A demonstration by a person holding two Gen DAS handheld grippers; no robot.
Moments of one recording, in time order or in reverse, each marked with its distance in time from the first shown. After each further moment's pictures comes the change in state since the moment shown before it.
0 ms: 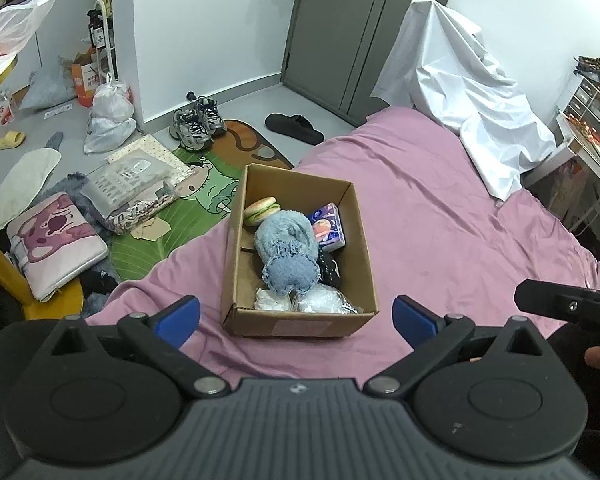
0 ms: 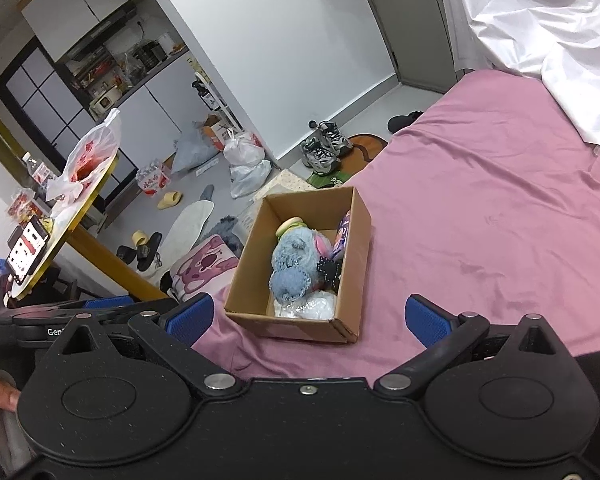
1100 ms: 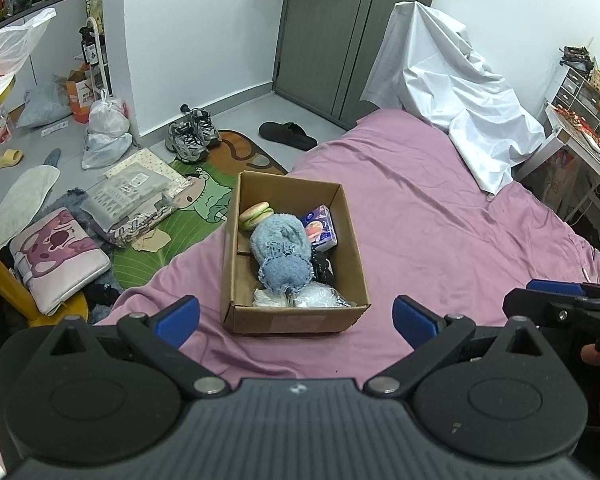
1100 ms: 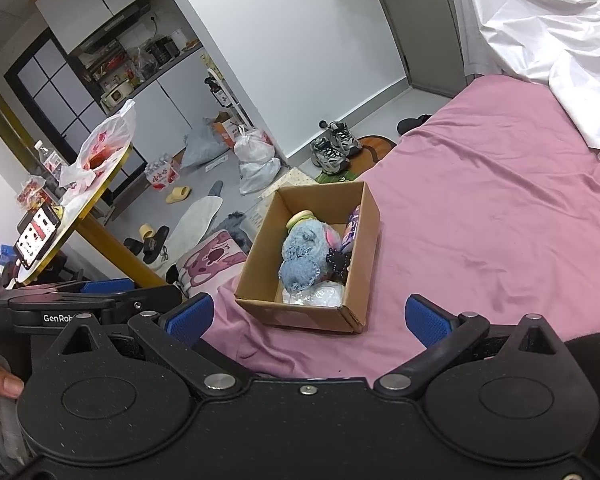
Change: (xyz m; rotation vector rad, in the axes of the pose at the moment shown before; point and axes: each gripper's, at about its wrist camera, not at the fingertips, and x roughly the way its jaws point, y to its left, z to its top) left arm -0.017 -0.007 -0.006 0.048 -0.026 -0.001; right arm -0.011 0.005 -0.012 -0.029 -0.005 0.019
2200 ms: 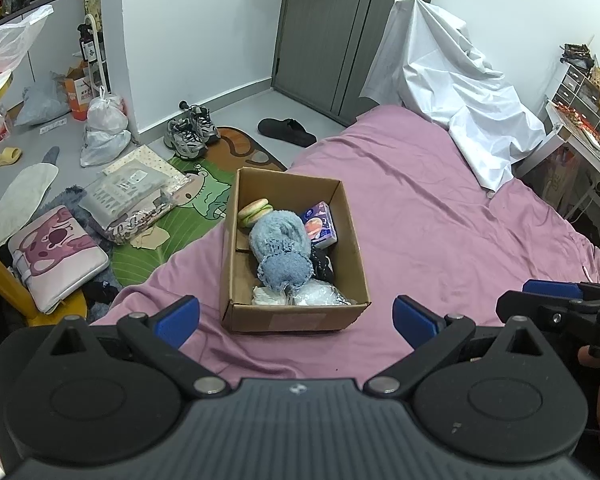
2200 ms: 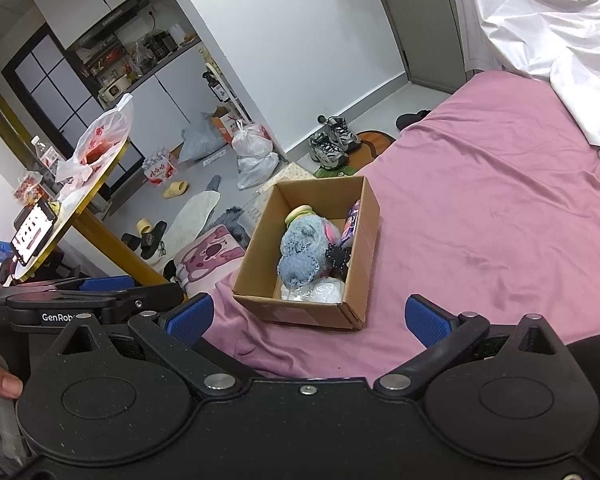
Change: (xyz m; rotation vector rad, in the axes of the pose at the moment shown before) left arm 0.004 -0.002 -0.001 0.002 0.009 -0.003; right arm 0.005 0.002 -0.001 -0.006 0.014 -0.007
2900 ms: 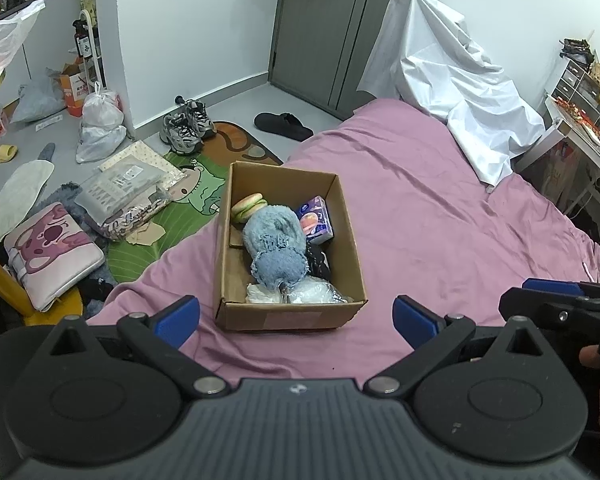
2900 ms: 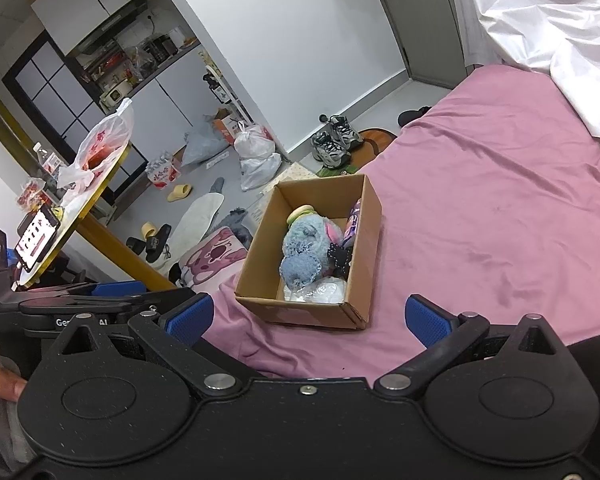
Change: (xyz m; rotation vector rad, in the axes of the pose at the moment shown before) left arm 0.011 0.000 0.000 0.003 0.020 -0.007; right arm 0.001 -0.001 0.000 0.021 0.001 0.012
